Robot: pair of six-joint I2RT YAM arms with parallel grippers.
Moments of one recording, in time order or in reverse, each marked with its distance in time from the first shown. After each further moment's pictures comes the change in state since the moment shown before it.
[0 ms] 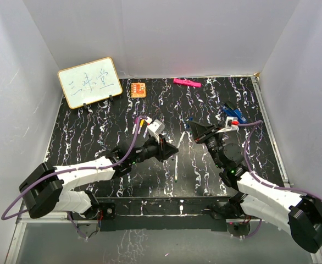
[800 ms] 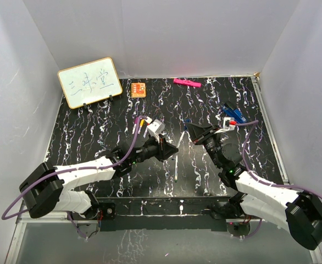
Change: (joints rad) left arm 0.000 0.004 0.000 0.004 -0.008 0.000; right arm 0.000 0.038 -0.015 0.040 -0.049 0.055
